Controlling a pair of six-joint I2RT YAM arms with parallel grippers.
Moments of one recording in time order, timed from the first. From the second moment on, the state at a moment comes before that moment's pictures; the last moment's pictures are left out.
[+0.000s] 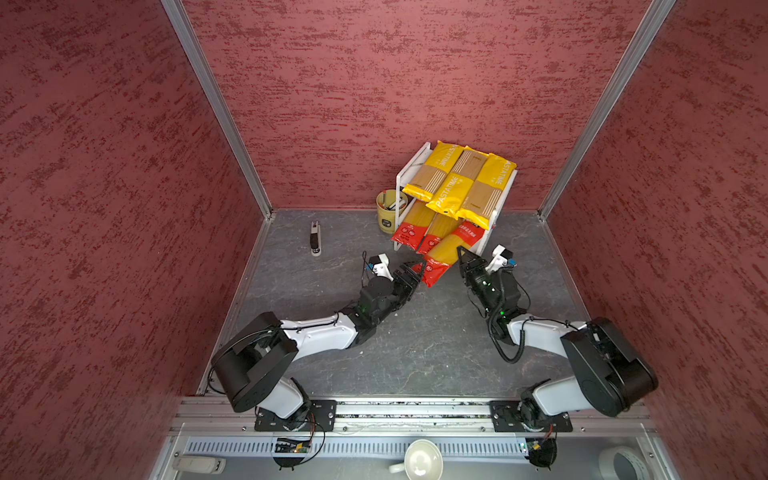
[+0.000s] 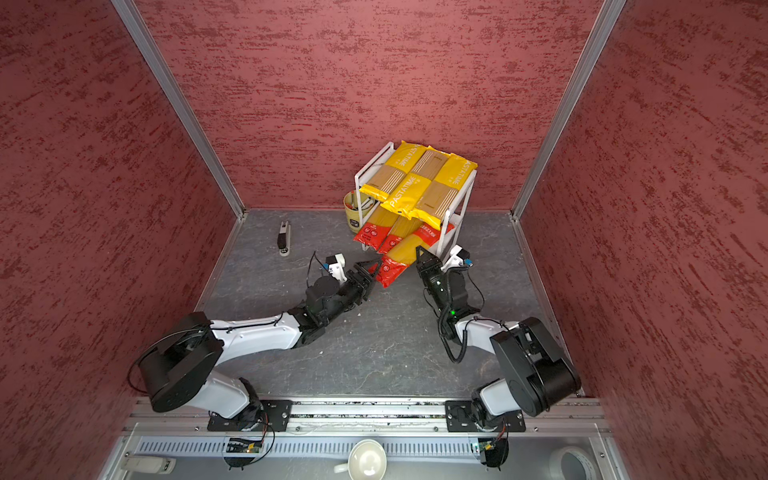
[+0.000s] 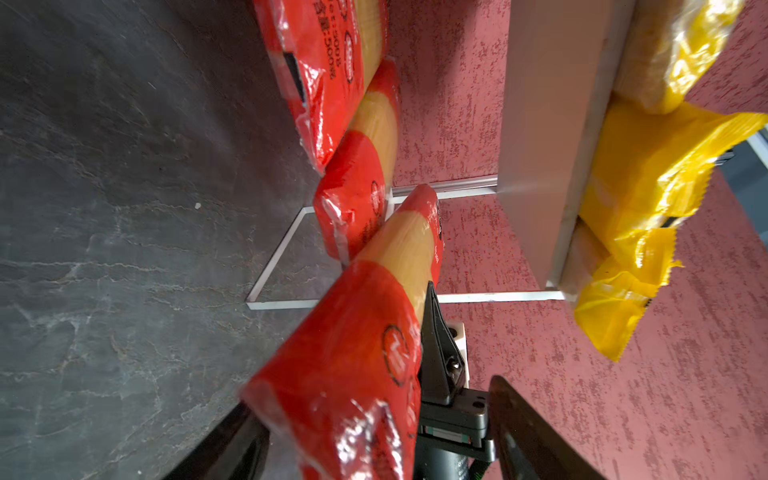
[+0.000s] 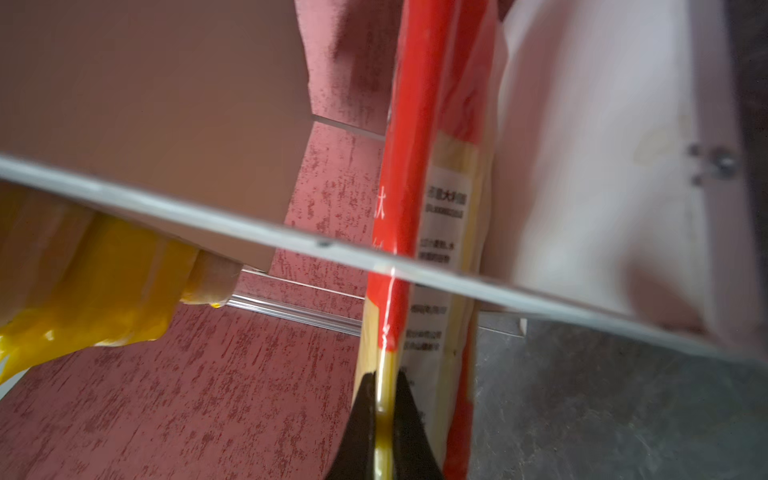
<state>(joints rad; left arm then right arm) -0.83 1.53 0.68 0.74 -0.13 -1.44 0.41 1.45 0.47 1.02 0.05 1.36</state>
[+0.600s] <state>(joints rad) -0.86 1.70 0.78 0.83 -0.09 -1.47 0.38 1.28 0.53 0.56 0.02 1.32</state>
